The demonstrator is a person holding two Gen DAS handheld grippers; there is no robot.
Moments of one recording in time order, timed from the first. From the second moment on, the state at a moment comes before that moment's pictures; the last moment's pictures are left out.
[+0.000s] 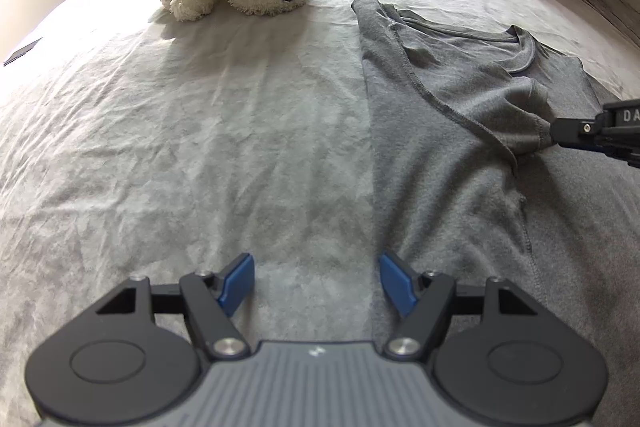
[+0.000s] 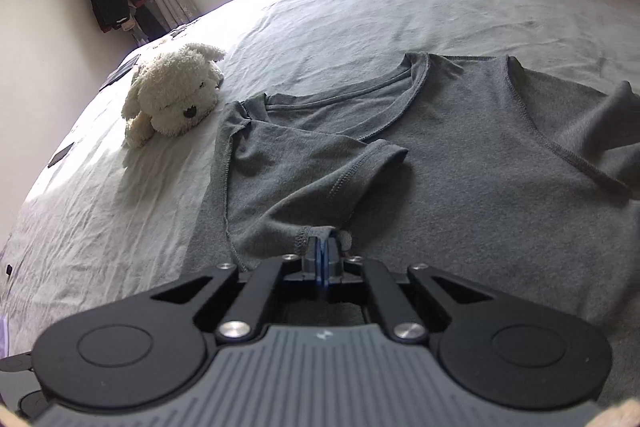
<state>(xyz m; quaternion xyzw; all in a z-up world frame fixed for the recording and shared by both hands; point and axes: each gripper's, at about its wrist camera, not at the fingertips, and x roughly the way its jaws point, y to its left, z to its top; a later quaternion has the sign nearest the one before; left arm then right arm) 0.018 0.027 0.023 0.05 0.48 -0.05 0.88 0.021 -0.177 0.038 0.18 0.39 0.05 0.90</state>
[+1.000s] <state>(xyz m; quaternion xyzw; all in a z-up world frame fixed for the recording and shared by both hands) 0.007 0.016 0.024 0.11 0.47 -0.09 0.87 0.038 -0.178 0.001 0.25 0.41 0.03 0.87</state>
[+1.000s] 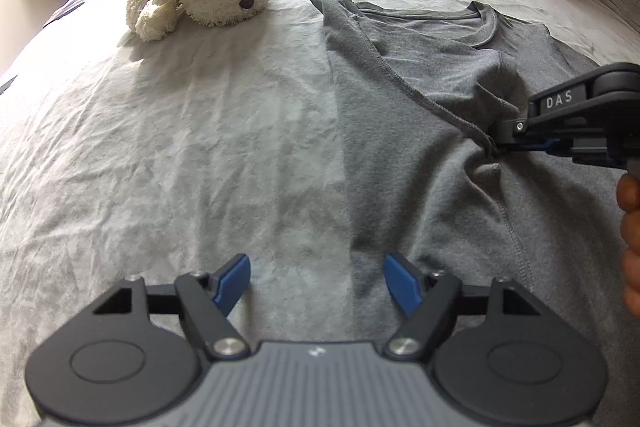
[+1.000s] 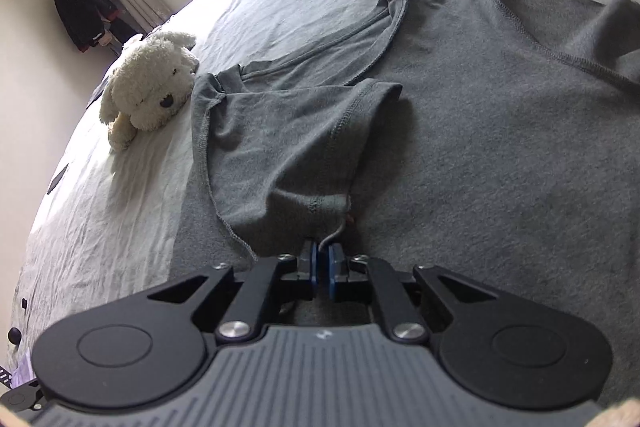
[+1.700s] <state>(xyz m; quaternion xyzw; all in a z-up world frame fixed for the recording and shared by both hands) -0.016 0.030 0.030 0.11 0.46 -0.09 0.88 -0.079 -0.101 0.013 0.09 0.41 0.10 0.90</state>
